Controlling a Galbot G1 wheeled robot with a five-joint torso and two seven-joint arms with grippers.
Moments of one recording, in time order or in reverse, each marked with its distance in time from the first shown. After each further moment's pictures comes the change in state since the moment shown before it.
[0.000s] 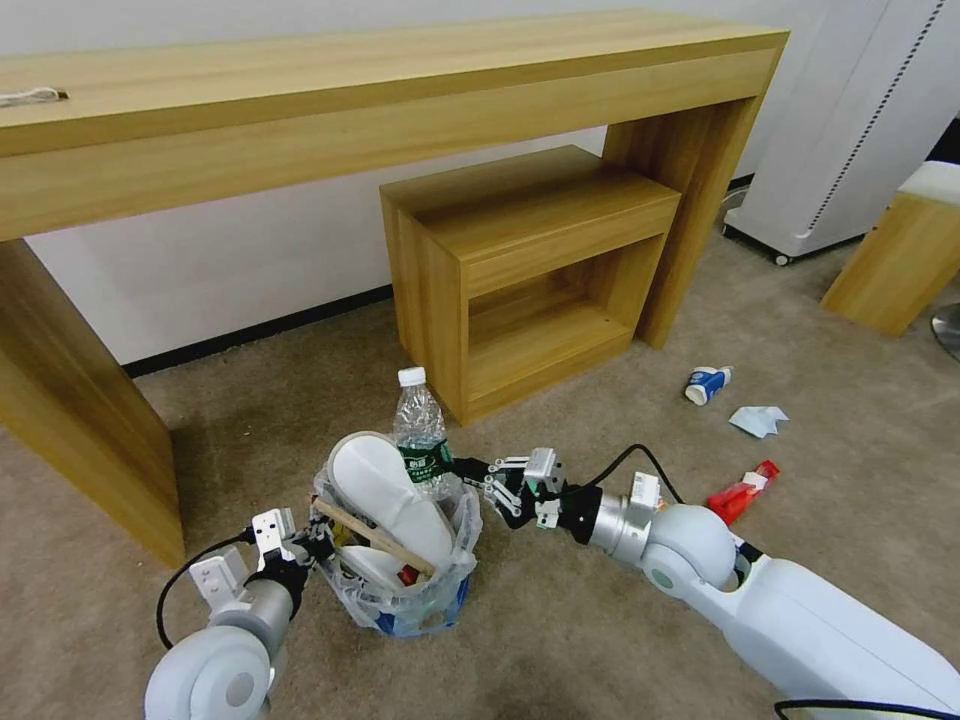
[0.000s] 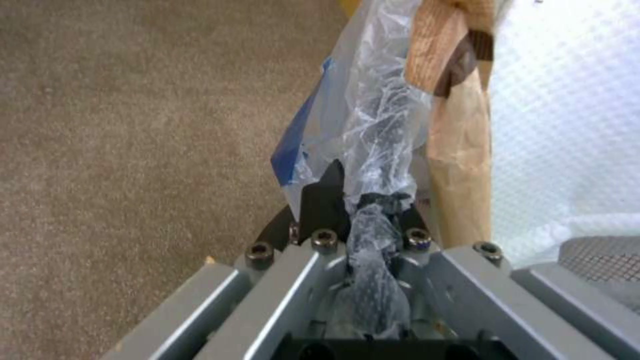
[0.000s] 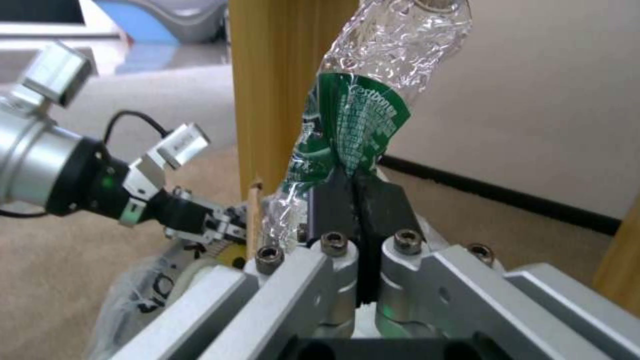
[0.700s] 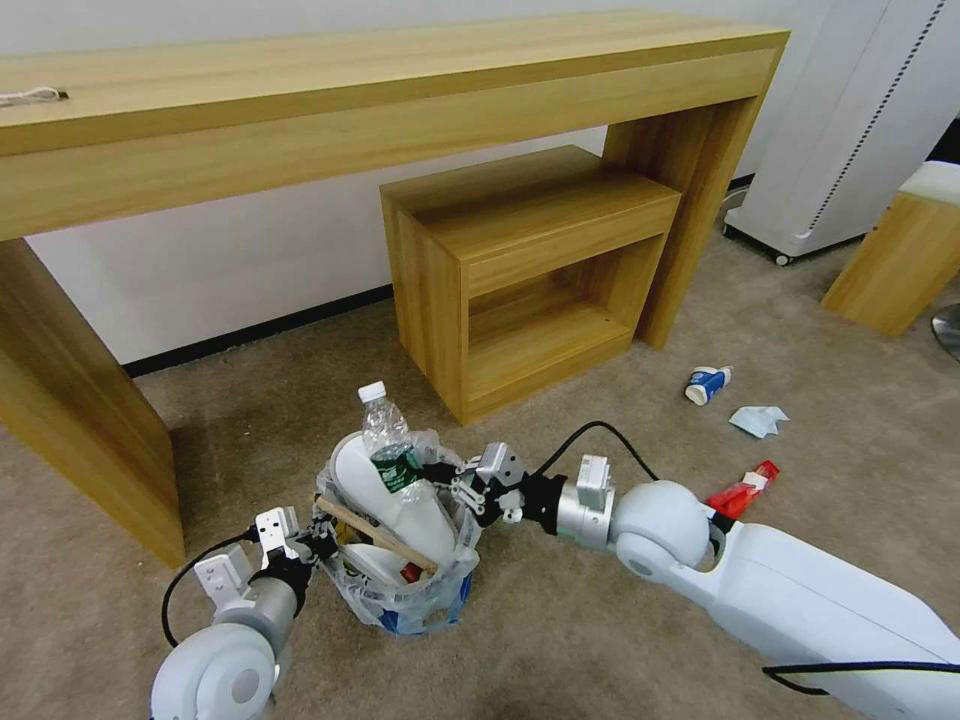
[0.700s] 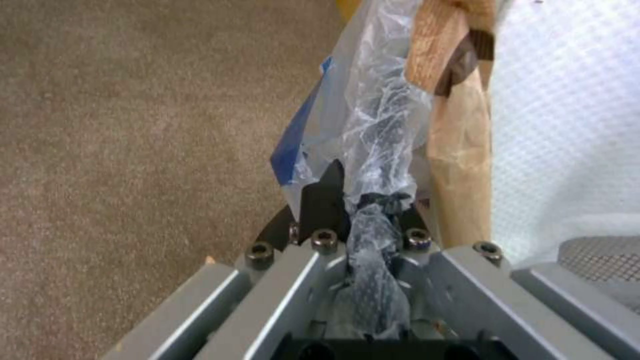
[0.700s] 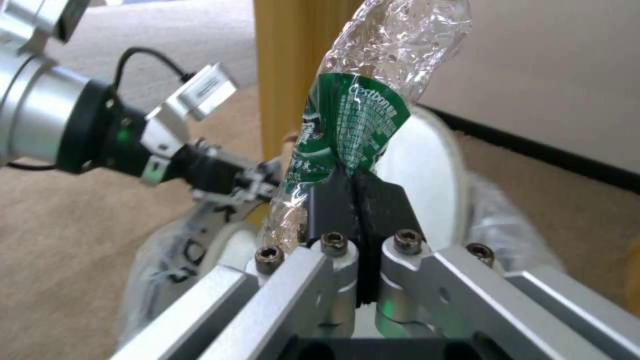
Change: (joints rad) left arm -0.005 -0.015 -0.007 -0.006 0.006 0.002 0.000; right arm 0.234 -0.019 -0.265 0.051 0.029 -0.180 0.135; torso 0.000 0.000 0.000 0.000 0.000
